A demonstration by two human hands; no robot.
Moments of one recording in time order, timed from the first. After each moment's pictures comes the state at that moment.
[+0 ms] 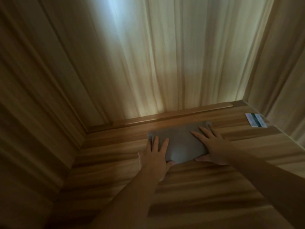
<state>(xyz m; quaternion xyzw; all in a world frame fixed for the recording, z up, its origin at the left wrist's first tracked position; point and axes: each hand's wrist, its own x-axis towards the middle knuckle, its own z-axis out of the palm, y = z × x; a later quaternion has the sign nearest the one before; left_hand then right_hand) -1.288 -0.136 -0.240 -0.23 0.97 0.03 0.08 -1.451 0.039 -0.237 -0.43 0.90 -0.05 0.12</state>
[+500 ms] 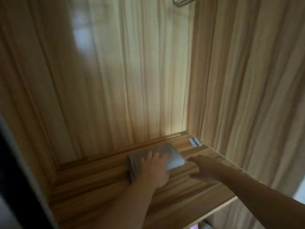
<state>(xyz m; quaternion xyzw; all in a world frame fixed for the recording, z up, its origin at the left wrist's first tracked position) -1.226 -0.060 -0.124 -0.02 1.00 0.05 0.01 -1.296 0.136 -0.125 -0.27 0.96 -0.08 0.07</state>
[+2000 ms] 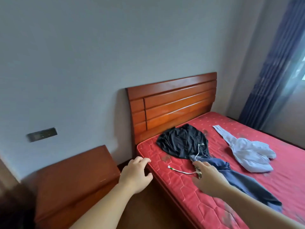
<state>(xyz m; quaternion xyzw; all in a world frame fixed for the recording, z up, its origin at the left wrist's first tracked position) -0.482 0.117 -0.219 0.73 0.66 0.16 0.12 -0.216 0.123 -0.204 0.66 0.73 -0.15 -0.08</state>
